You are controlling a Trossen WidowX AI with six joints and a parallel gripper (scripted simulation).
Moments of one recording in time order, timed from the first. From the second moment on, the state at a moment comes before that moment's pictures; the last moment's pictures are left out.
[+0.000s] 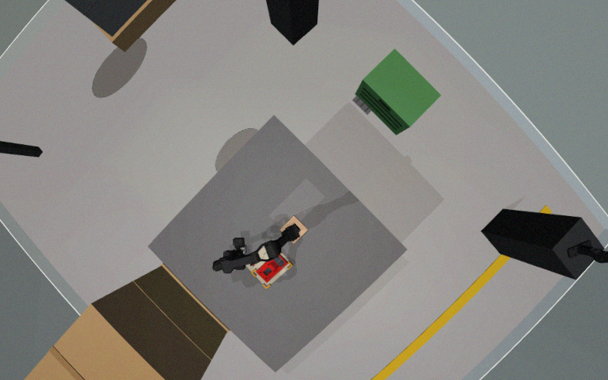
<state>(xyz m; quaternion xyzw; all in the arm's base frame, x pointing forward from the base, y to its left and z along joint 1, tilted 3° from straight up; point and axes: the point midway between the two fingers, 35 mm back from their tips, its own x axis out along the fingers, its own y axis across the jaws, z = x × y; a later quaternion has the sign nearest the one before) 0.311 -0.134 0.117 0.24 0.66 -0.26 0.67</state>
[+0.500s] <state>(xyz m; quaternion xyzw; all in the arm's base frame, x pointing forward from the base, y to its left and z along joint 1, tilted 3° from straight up) 0.311 -0.135 0.094 0.24 0.66 -0.27 0.67</state>
